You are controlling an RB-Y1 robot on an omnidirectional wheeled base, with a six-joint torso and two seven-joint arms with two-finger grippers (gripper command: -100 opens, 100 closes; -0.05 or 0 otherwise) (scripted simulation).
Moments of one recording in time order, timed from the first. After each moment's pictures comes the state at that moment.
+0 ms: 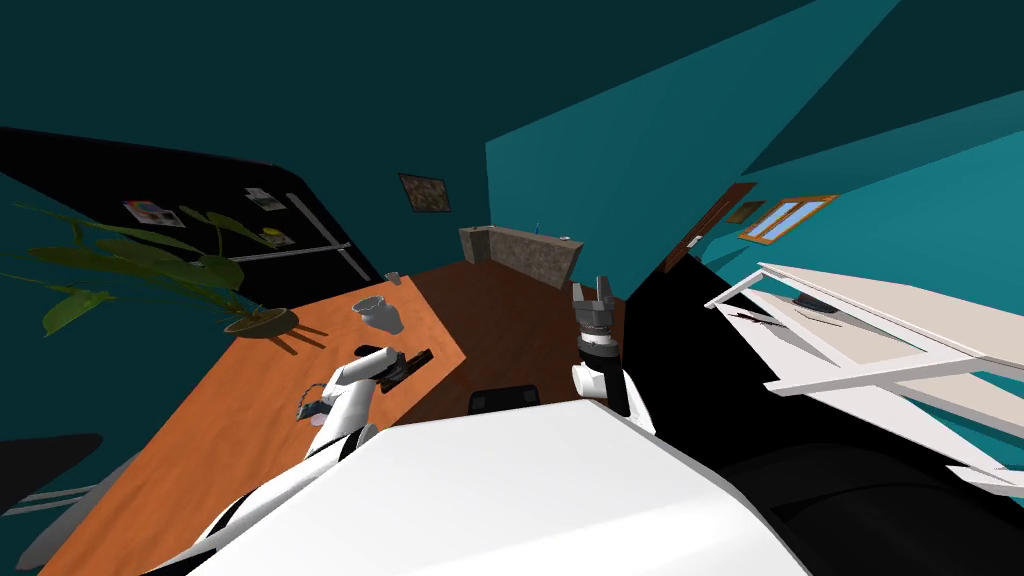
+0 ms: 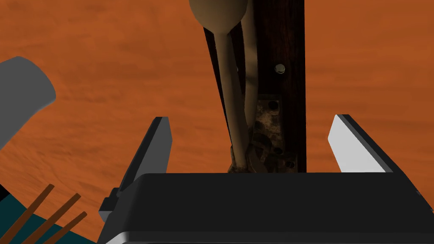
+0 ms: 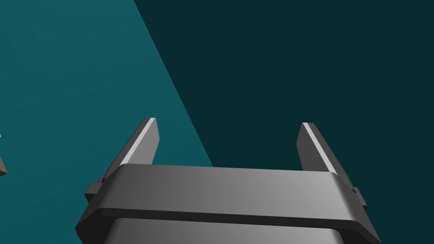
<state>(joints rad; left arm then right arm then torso) -0.18 0.34 0.53 -1.09 0.16 1.01 0.01 0.50 -0.04 0.00 -2.29 0.11 -0.56 -0.17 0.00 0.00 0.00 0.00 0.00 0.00</state>
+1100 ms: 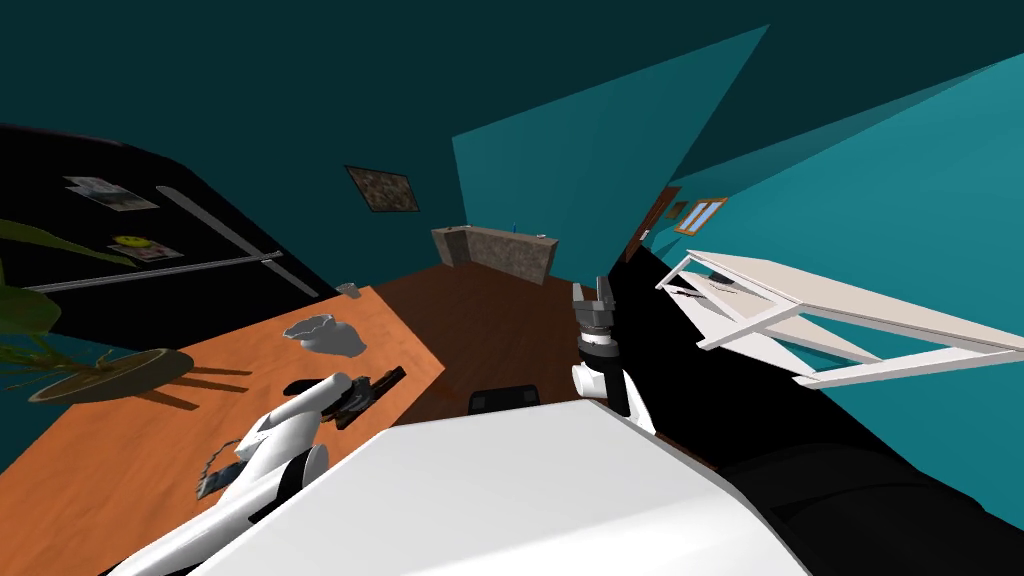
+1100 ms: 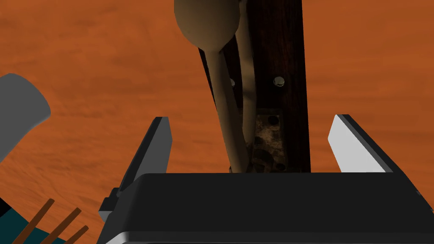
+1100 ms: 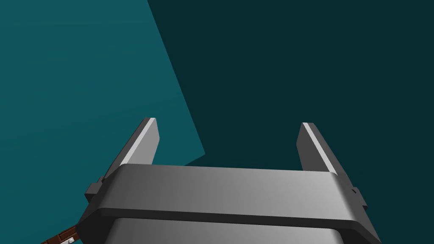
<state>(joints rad) -0.10 0.53 0.63 -0.84 0.39 0.88 -0.15 0.50 -0.04 0.00 -2.29 0.11 -0.56 -0.17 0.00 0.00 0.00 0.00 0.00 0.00</state>
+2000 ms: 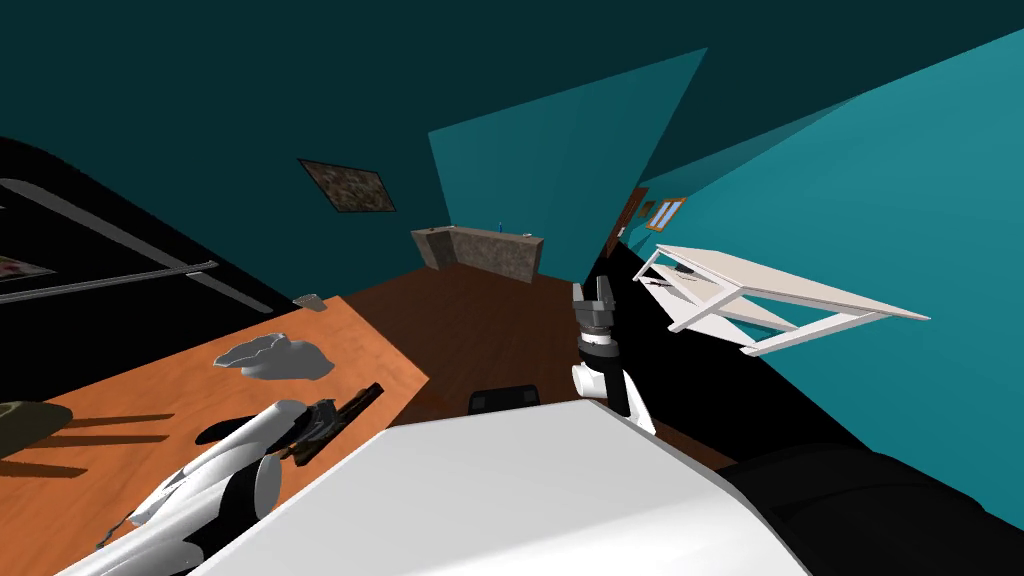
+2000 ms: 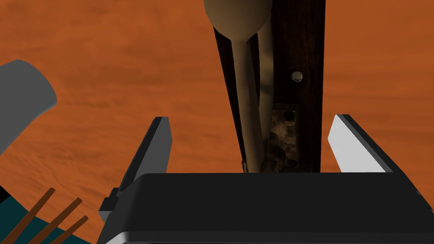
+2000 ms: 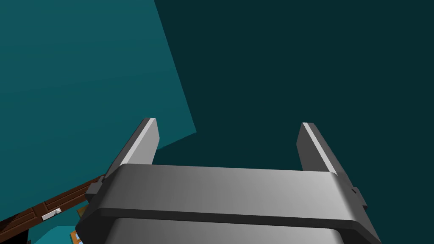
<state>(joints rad) -0.09 0.68 0.70 -0.56 0.57 0.75 -0.28 0.50 -0.04 0.00 -2.29 0.11 -0.56 -0.17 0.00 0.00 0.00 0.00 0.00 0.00</state>
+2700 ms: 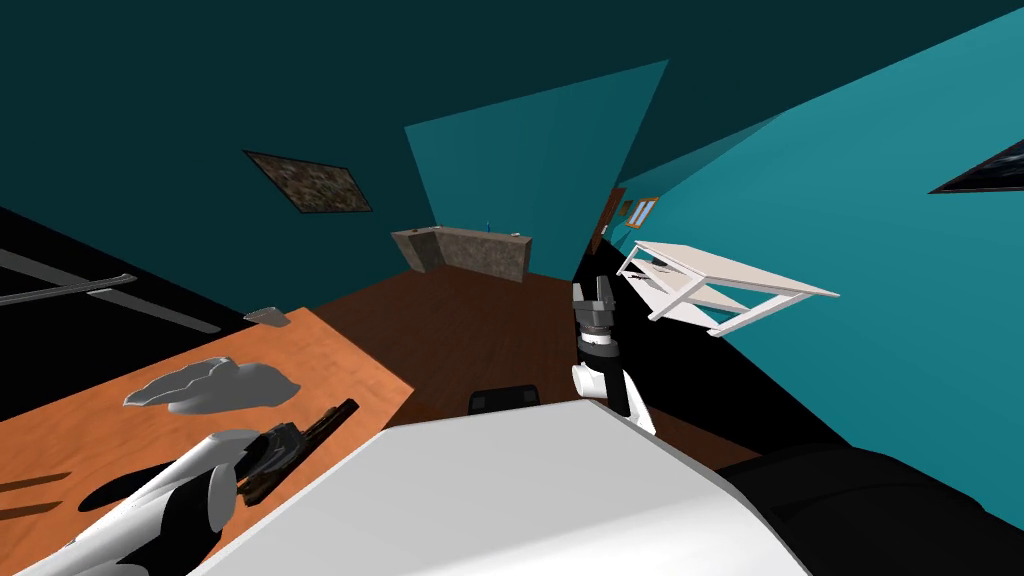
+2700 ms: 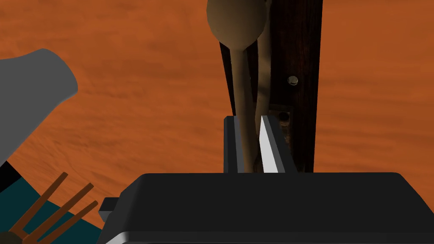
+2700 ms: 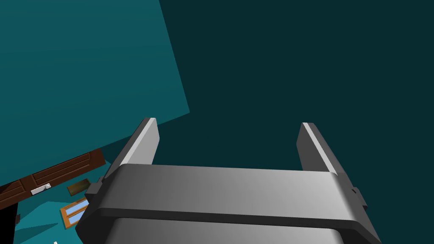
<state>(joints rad) -0.08 0.80 0.76 -0.35 0.70 0.64 -0.39 0.50 -0.04 0.00 -2.29 0.11 -0.56 -0.17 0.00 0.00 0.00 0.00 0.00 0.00</state>
